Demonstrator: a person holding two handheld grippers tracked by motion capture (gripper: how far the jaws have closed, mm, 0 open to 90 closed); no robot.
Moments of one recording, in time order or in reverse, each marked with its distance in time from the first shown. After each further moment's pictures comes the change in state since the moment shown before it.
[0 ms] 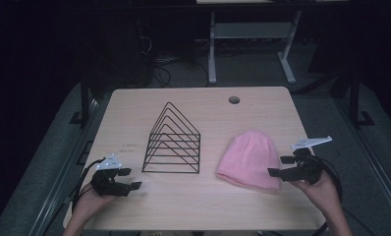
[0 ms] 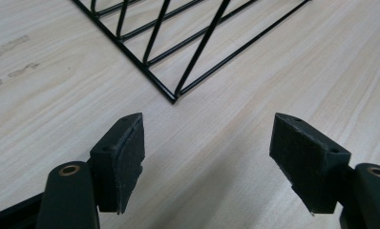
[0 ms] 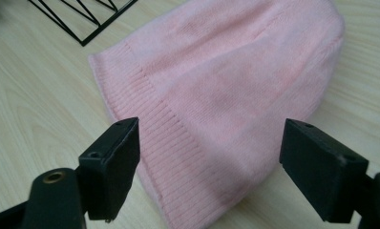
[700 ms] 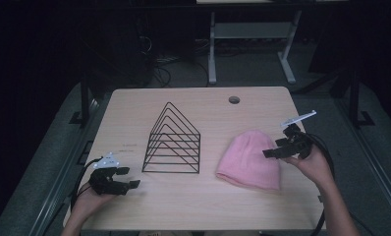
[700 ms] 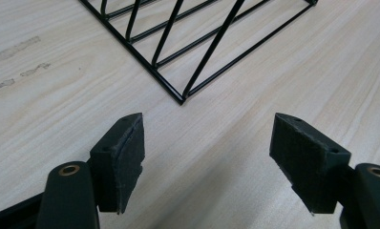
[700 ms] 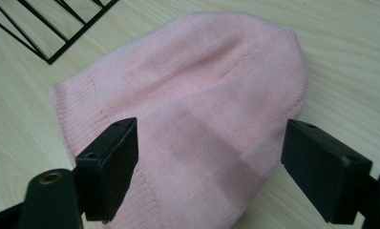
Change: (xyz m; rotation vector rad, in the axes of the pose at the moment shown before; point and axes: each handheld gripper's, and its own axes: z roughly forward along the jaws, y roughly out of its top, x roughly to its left) left arm 0.004 0.000 -0.003 -0.008 -0.003 -0.017; right arm -0.029 0.059 0.021 0.111 -0.013 -0.016
